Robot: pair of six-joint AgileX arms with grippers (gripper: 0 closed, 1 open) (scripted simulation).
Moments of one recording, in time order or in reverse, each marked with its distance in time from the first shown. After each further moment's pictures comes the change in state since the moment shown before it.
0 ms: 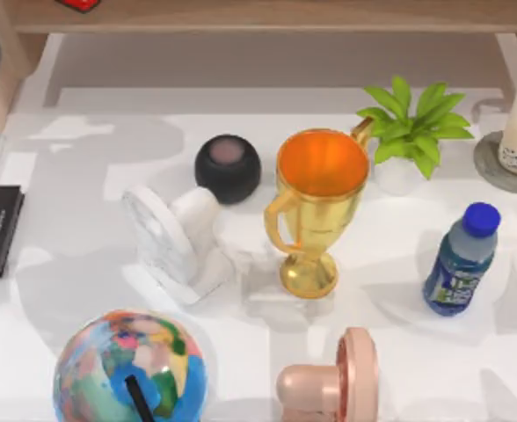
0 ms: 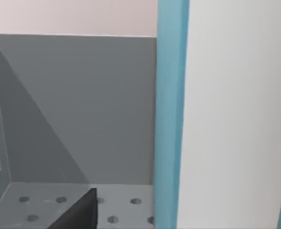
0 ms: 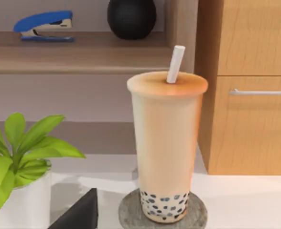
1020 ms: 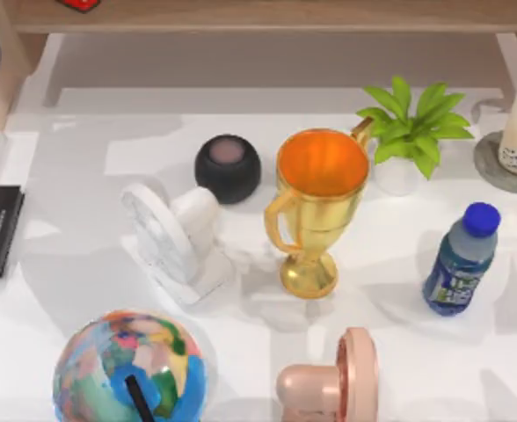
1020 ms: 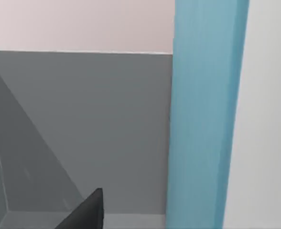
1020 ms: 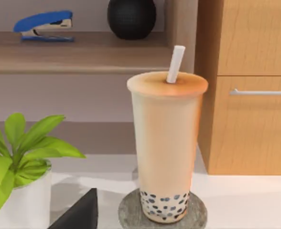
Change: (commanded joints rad) left arm -0.026 0.100 0.151 -0.050 -0.025 -0.001; right arm 0.000 0.000 0.000 0.000 0.000 0.000
